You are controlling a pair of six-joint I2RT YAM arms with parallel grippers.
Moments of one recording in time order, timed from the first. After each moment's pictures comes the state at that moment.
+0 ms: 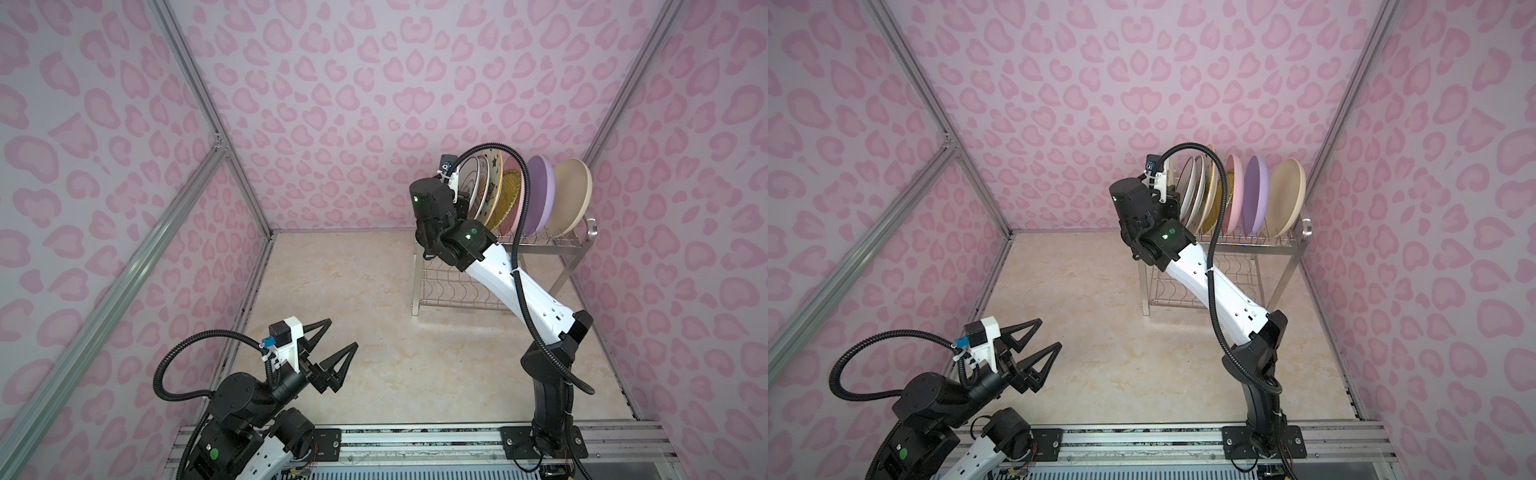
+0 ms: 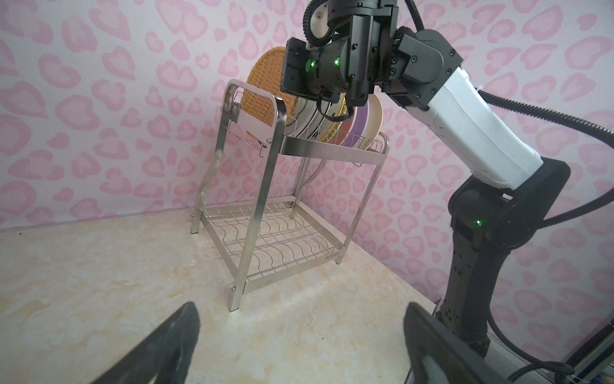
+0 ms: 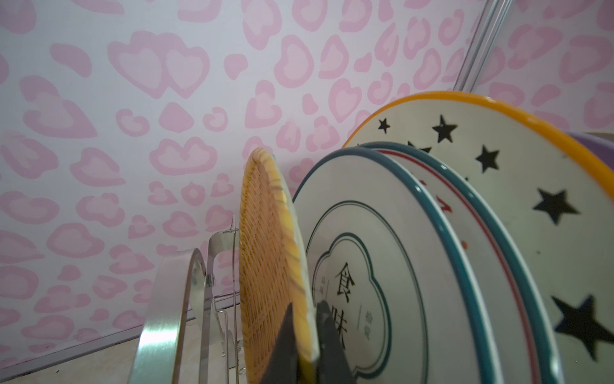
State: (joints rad) left arm -0.63 0.15 0.64 -0.40 0.16 -0.33; right arm 0.80 1.98 2.31 -0.62 1.17 0.23
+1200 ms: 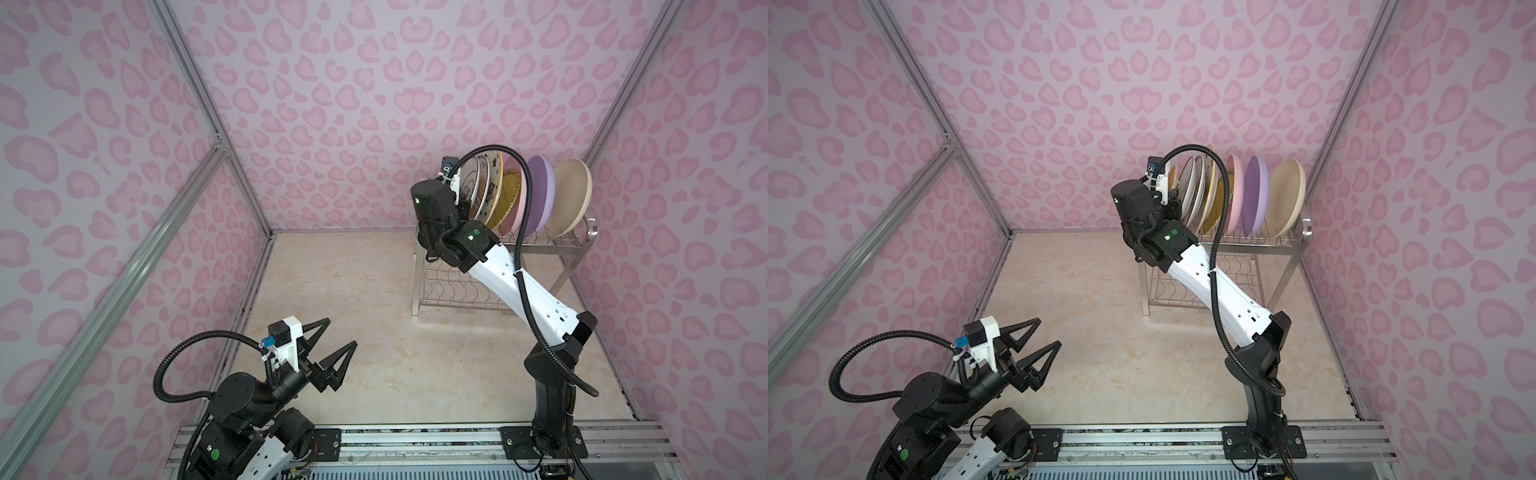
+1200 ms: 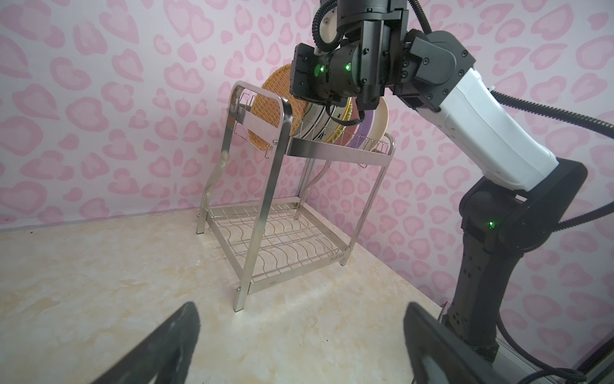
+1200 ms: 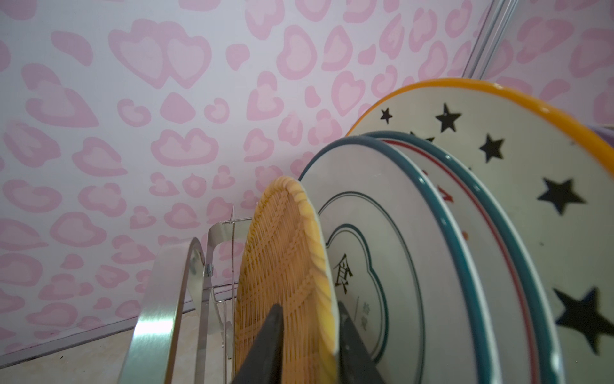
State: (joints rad) left arm -0.61 0.15 0.63 -0.40 0.16 -0.33; right arm 0.81 1.95 2.28 -0.64 1.15 0.24
